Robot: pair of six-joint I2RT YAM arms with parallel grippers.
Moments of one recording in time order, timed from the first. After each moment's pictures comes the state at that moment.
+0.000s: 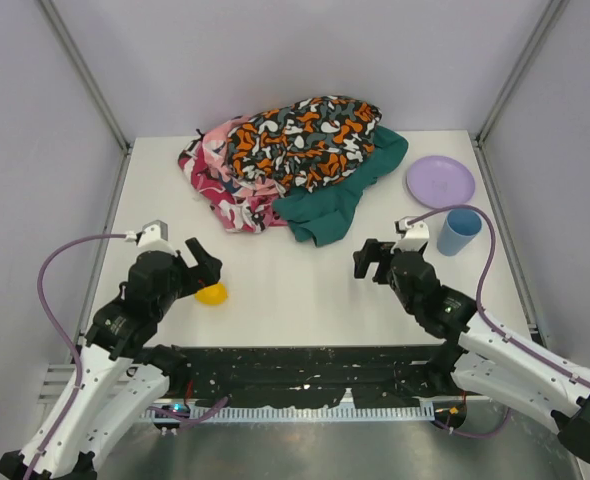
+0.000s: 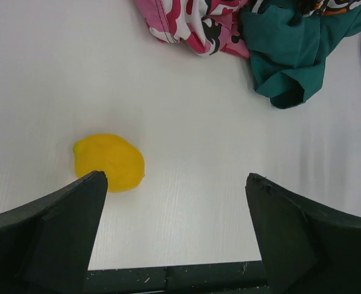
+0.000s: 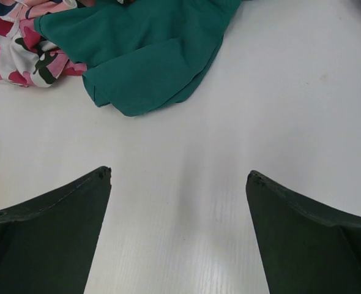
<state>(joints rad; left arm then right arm) -0.44 0.55 0.73 -0.73 -0.23 -0.66 0.78 0.76 0.51 -0.17 0.51 0.51</state>
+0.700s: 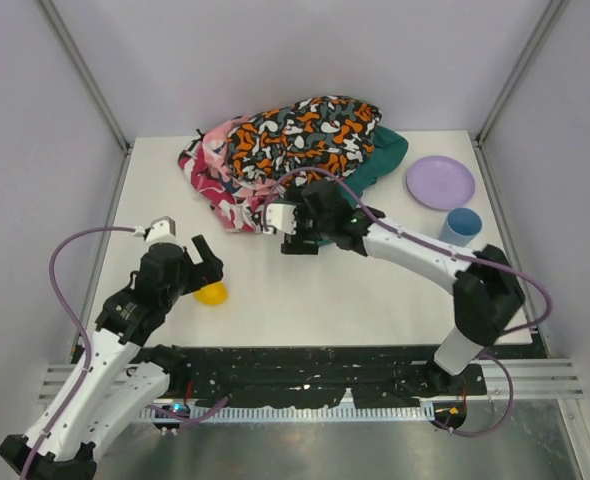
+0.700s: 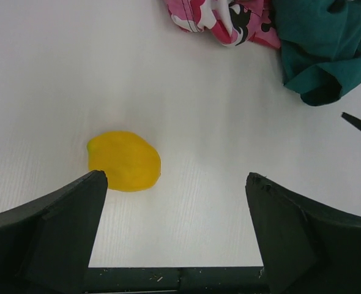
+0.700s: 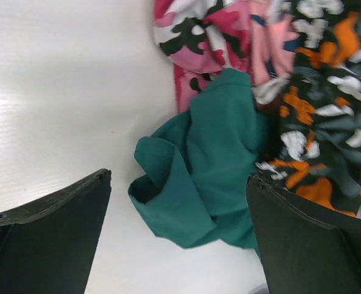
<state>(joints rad) -0.44 0.63 0.73 -0.73 -0.27 -0.64 0.78 1.57 1.21 -0.24 -0.09 -0.82</state>
